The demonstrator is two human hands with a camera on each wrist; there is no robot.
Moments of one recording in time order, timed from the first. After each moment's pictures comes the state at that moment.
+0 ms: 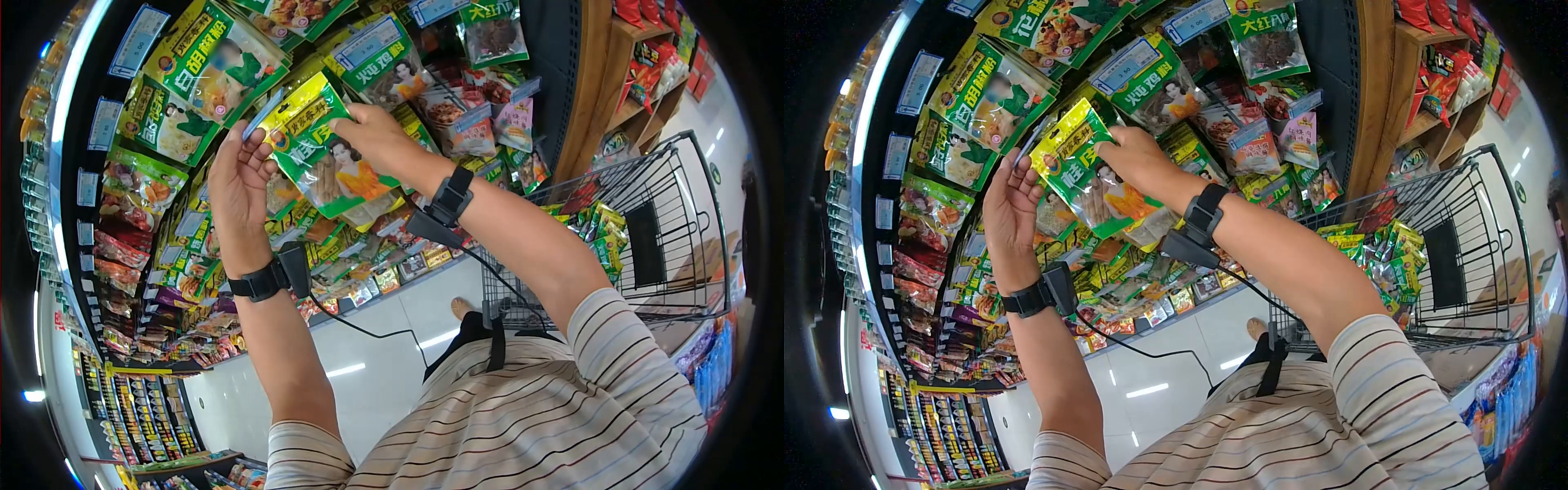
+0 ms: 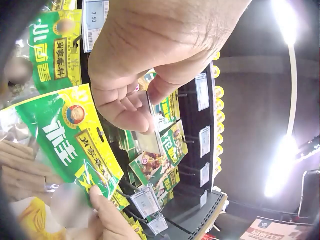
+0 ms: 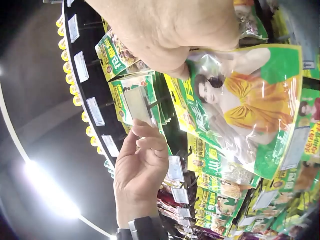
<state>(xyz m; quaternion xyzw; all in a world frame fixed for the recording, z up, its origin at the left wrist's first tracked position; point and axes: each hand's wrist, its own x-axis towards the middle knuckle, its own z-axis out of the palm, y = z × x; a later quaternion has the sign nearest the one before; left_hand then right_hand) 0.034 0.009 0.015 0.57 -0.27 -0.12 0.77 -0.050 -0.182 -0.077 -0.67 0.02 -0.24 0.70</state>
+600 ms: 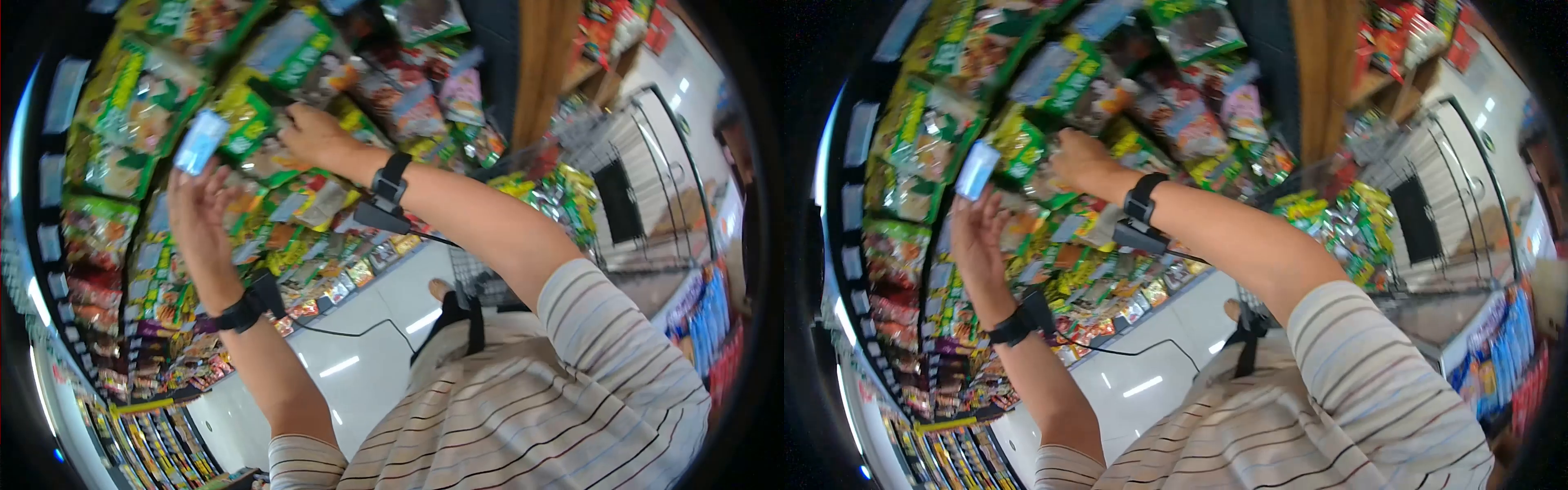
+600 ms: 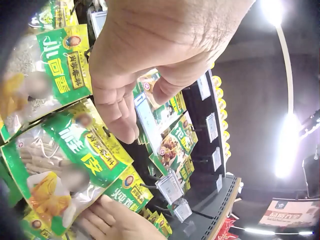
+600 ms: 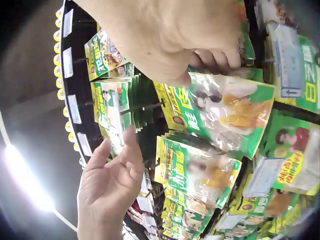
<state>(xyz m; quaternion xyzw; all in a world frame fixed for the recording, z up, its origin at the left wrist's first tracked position) 0.015 0.012 -0.016 0.63 -0.29 -0.08 0.71 0.000 -0.191 -0.134 -0.75 0.12 -0.35 0.55</state>
